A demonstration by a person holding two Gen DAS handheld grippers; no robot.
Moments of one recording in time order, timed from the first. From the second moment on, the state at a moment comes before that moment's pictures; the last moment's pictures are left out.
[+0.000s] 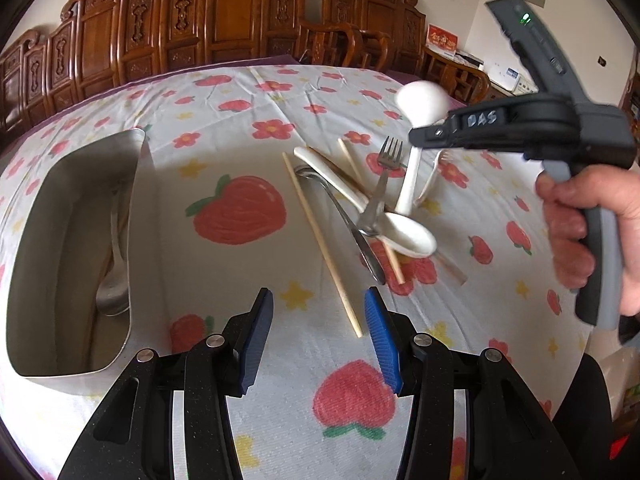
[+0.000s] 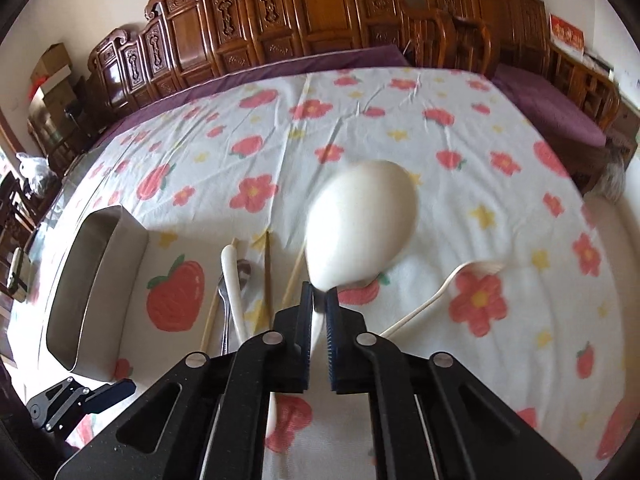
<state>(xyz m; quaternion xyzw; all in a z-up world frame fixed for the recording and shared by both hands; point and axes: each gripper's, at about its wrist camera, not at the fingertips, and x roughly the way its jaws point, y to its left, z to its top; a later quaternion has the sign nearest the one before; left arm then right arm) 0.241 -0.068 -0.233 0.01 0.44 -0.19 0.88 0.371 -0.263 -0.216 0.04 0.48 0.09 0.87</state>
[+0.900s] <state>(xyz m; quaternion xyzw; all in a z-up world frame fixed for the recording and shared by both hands) 0.256 -0.092 -0.252 0.02 0.46 -0.19 0.87 0.340 -0.286 -0.157 -0.01 0.46 0.10 0.88</state>
